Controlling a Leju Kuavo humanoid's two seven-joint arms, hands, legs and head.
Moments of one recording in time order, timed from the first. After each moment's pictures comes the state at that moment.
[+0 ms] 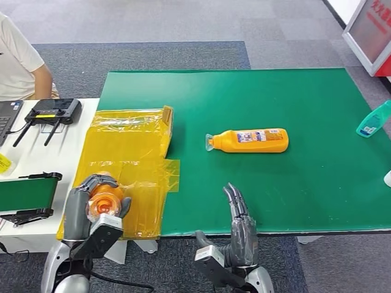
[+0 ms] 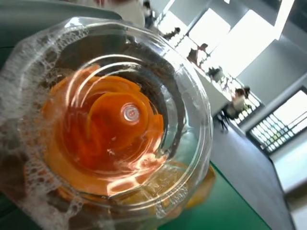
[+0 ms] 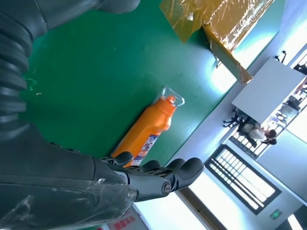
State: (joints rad) left arm 0.13 0.03 -0.27 -1.83 -0.95 0.38 -0.11; right arm 0.13 0.02 0.55 -1.54 0.86 -0.69 -0.38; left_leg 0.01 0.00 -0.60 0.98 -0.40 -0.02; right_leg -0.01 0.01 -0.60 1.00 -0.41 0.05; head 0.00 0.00
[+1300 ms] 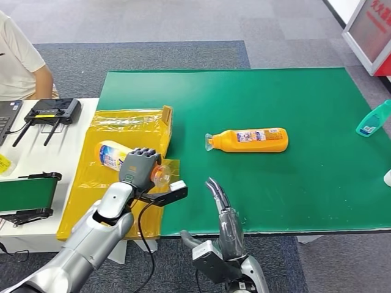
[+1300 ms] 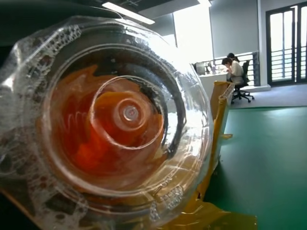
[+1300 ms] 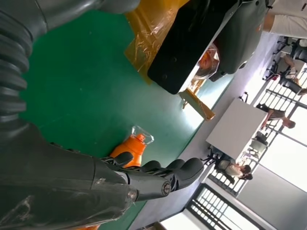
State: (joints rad) left arm -0.48 -0.06 -0.44 -0.94 -1.48 0.25 0.05; right arm 0.07 0.03 0.58 -1.54 0.65 -0.53 -0.51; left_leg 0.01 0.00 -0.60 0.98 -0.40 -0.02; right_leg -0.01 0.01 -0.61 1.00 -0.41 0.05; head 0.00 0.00
